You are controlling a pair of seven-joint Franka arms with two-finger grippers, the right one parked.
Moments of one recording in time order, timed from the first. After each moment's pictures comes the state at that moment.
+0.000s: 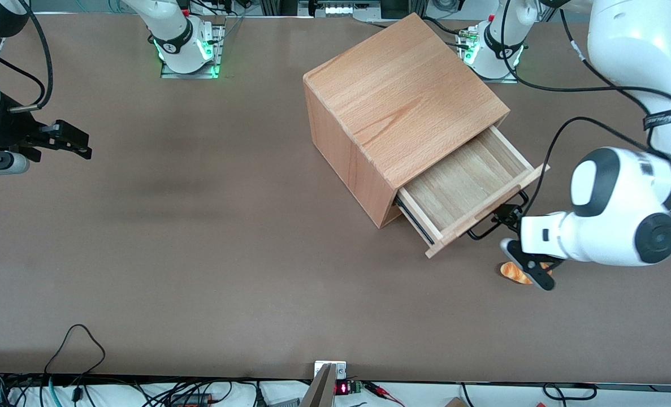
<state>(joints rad) -0.07 0.67 -0.05 -1.11 -0.14 1.60 0.63</state>
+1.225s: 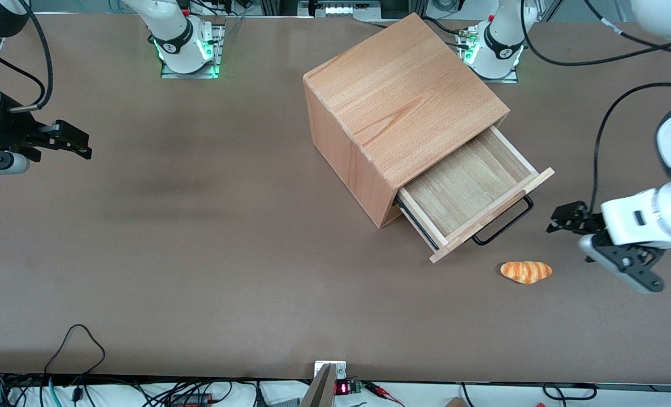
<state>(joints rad) 0.01 0.55 -0.02 -1.06 -0.12 1.62 0.61</state>
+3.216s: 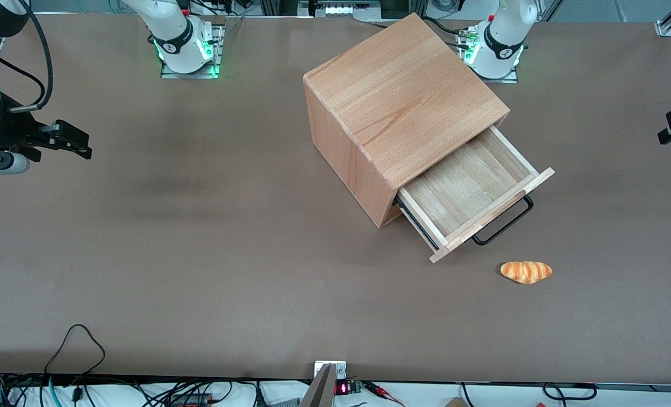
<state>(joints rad) 0.11 0.13 -0.02 -1.25 -0.01 1.41 0.13</state>
